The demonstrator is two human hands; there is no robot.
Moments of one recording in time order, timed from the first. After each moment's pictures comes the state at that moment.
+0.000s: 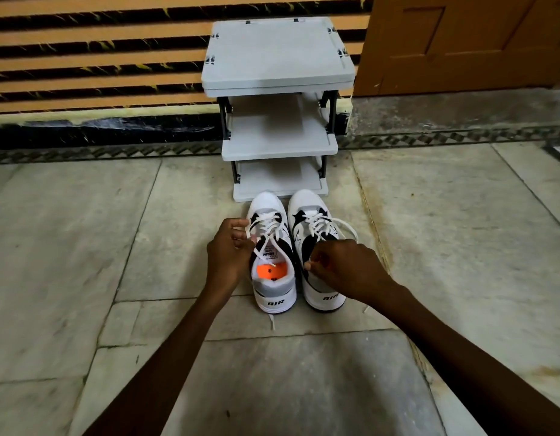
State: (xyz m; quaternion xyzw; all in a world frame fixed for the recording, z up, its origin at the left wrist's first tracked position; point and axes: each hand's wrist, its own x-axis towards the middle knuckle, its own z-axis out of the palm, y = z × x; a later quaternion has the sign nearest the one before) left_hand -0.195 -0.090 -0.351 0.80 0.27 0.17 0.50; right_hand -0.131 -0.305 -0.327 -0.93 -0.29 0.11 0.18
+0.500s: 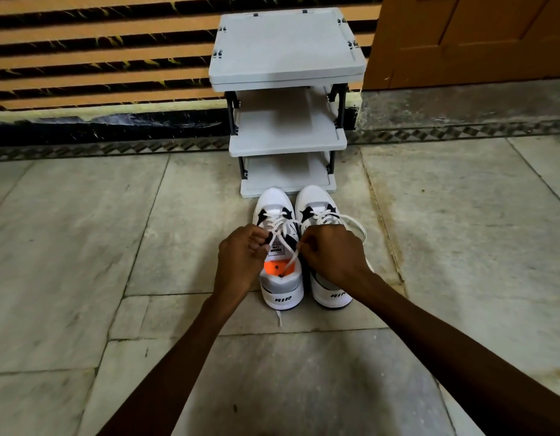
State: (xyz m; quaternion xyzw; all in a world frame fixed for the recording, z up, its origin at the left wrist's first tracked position) left_hand -0.208 -0.097 -0.353 0.87 0.18 0.17 0.42; right_hand -0.127 -0.262 -0.332 -0.94 -0.25 0.07 0.21
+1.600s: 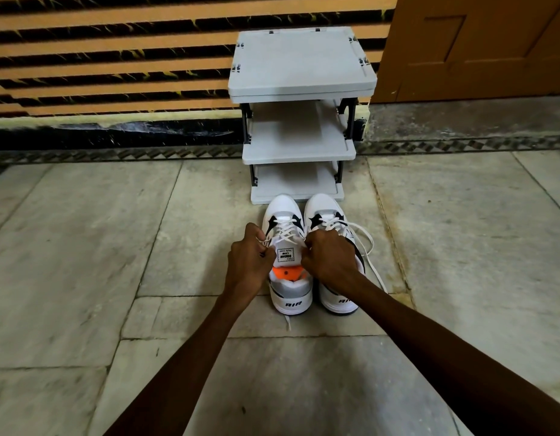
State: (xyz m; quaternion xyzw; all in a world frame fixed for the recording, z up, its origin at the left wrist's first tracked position) left_hand -0.206 -0.091 -0.351 0.89 0.25 0.13 0.36; right_hand -0.130 -0.232 -0.340 -0.96 -0.19 0.08 0.20
